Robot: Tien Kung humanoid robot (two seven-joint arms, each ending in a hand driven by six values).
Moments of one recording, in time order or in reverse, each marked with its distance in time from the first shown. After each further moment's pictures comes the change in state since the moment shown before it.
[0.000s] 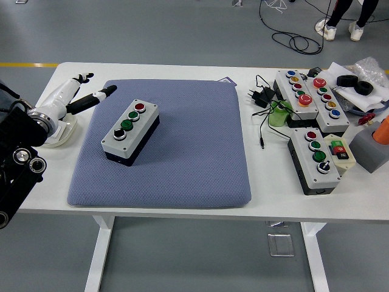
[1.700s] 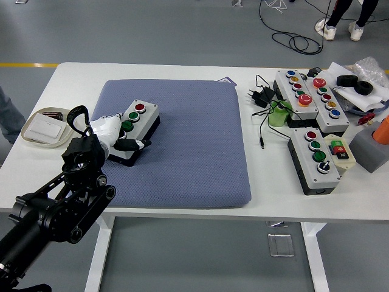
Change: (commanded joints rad) left arm -0.047 -0.253 0.089 0.275 0.343 -0.068 0.099; right arm 0.014 -0.004 0.000 0.000 -0.008 -0.001 0.000
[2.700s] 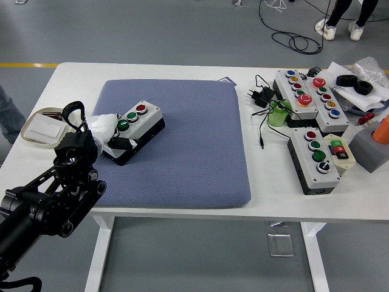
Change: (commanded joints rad) left arm -0.034 0.060 0.029 0.043 0.000 0.010 -0.094; right arm 0.000 0.001 0.009 0.000 -0.003 -0.002 -0.001
